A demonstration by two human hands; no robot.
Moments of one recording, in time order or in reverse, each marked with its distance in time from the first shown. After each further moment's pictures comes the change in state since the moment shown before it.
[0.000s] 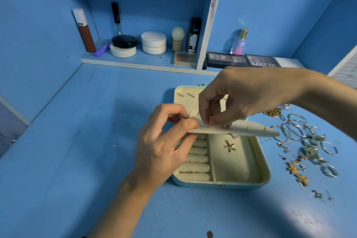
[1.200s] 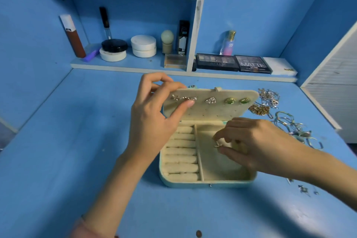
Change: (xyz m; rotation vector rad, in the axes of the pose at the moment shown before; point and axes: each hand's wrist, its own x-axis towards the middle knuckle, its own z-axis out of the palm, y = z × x) left_hand 0.040 -0.009 0.014 -0.017 -0.025 -0.217; right_hand -0.052 0.063 0.089 -0.398 0.543 -0.085
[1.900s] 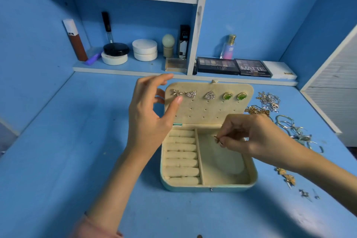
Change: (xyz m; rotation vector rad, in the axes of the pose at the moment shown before) left_hand 0.002 -0.009 0.001 -0.193 0.032 -0.146; right_hand 0.011 0.003 -0.004 0.581 0.020 0.341
